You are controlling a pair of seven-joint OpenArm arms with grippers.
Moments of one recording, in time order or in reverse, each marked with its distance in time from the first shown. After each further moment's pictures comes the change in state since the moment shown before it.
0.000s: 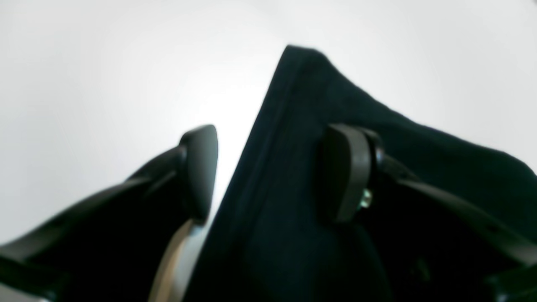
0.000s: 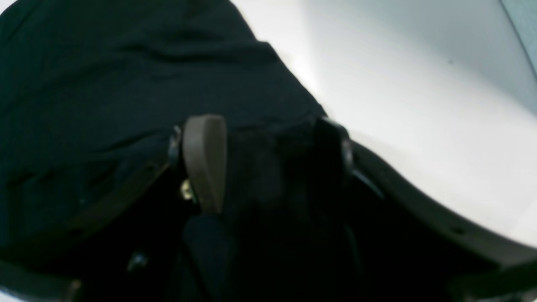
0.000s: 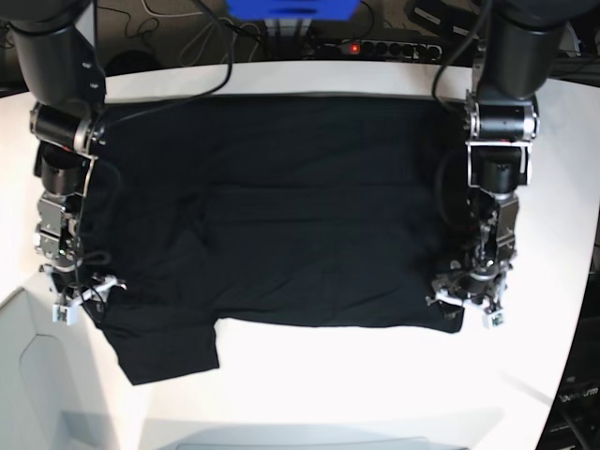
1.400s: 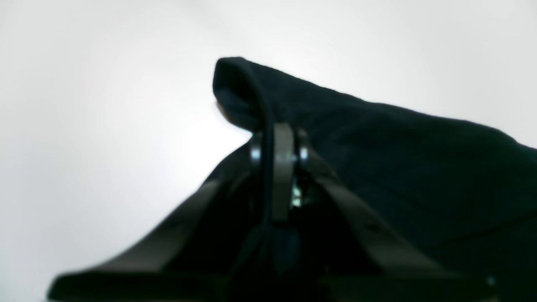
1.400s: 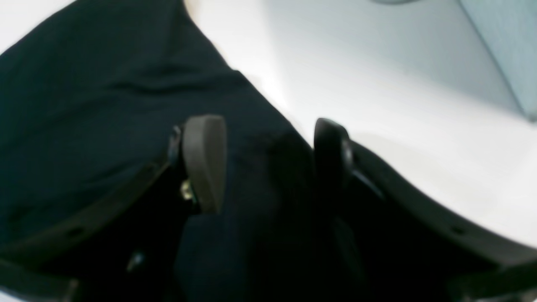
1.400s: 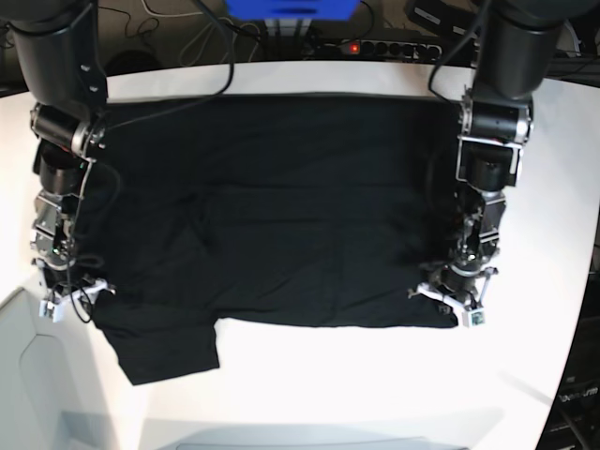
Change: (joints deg) left arm 1.2 1.1 7.2 -1.8 -0.9 -0.8 -6.0; right arm 0.2 -0.1 5.3 -0.7 0.2 -4.5 -0.1
